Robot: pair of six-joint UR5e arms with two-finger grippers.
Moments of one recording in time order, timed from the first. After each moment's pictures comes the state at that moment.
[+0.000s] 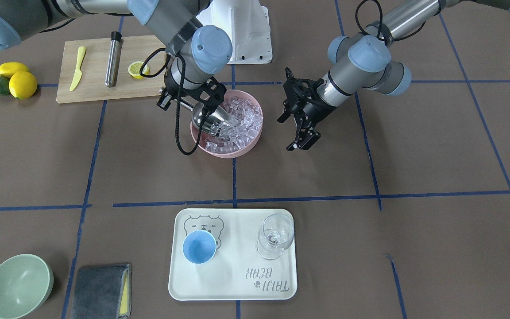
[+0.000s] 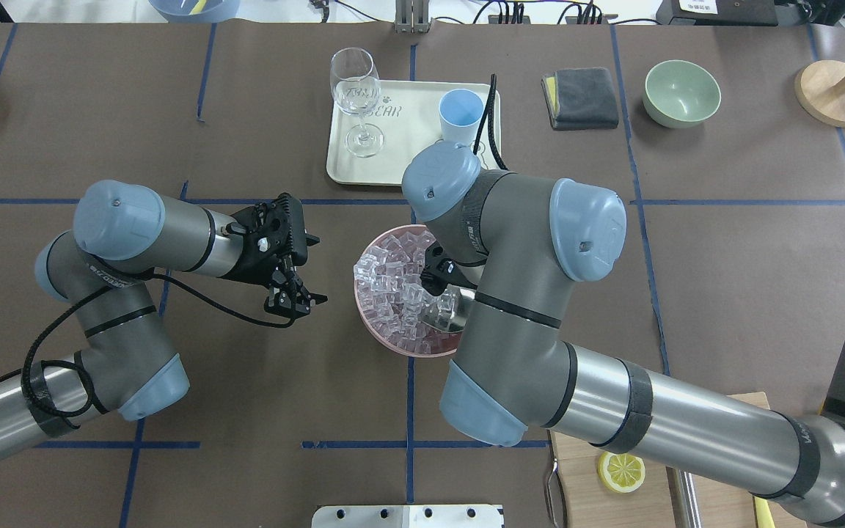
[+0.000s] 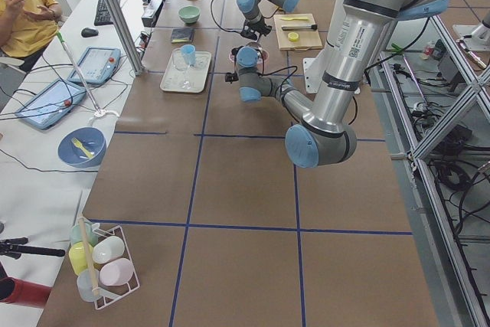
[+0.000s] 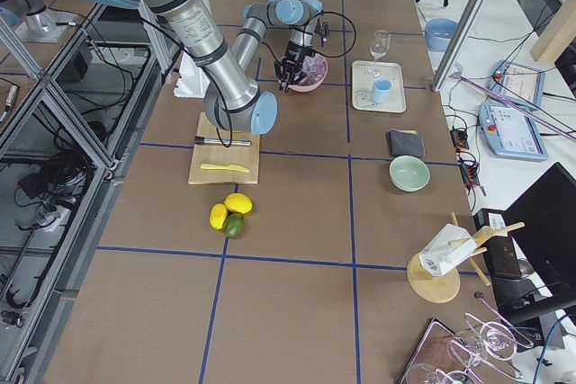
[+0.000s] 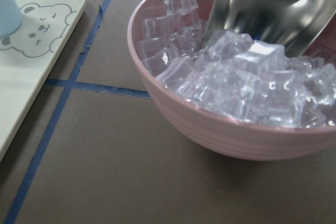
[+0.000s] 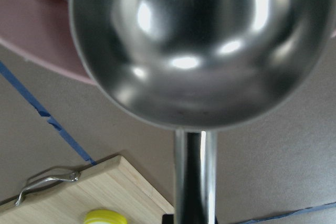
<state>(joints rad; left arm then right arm) -0.59 -1.99 -1.60 -2.43 -1.99 0.03 0.50 -0.75 1.69 -2.42 1.95 -0.14</state>
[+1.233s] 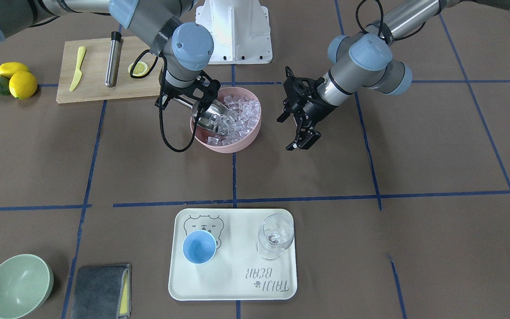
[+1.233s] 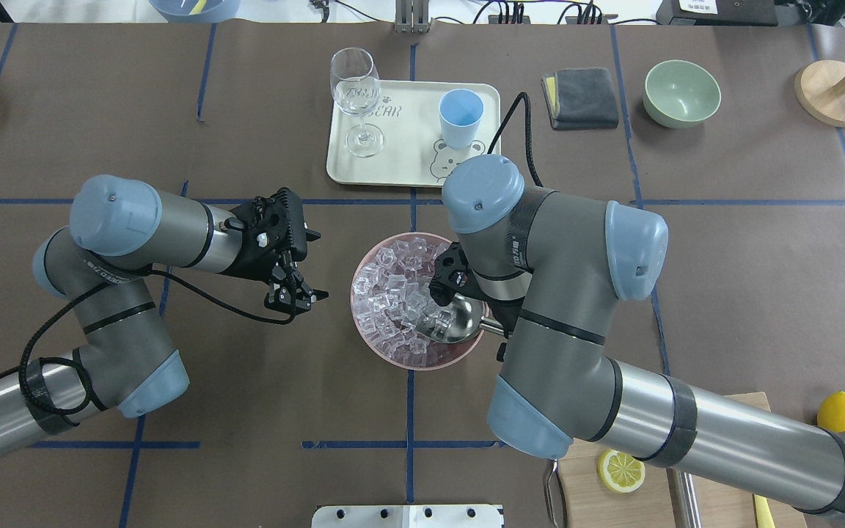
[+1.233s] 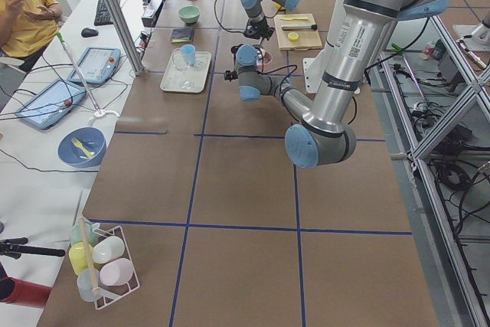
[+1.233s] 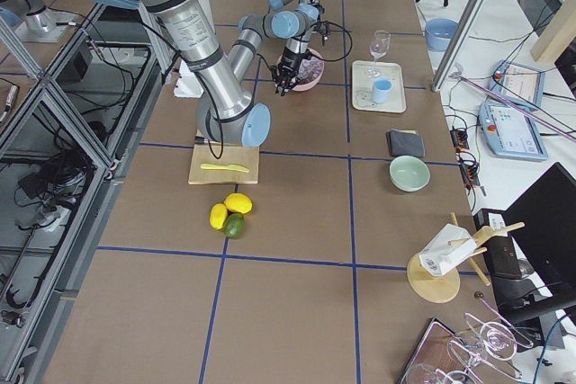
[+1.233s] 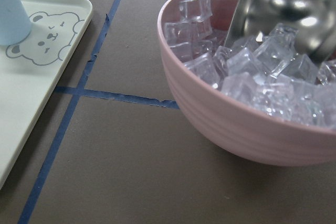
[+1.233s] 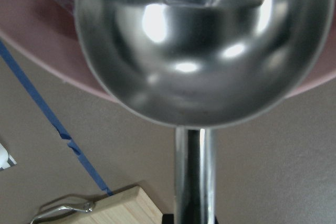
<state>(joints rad) -0.60 -1.99 -1.61 -2.43 -2.00 0.03 0.50 -0.86 1.76 -2.21 2.04 -0.11</state>
